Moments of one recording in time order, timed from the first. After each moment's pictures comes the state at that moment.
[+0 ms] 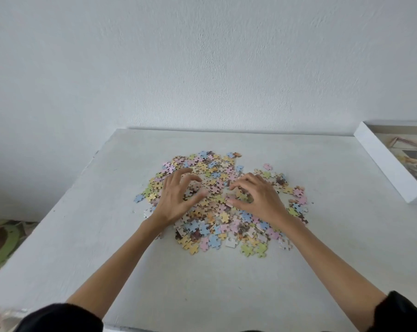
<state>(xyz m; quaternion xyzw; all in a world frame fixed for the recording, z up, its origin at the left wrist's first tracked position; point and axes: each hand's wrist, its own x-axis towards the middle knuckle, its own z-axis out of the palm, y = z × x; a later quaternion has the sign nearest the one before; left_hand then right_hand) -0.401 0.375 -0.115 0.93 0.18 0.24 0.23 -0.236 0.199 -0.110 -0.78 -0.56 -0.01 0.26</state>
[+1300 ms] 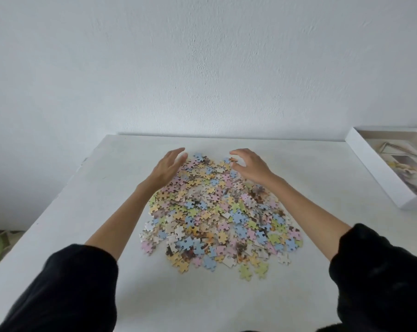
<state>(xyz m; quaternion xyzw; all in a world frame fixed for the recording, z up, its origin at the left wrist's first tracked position) -0.338 0.451 -0.098 0.89 0.22 0.15 0.36 -0.165 0.258 -0.083 -0.83 -0.47 0.11 0.26</state>
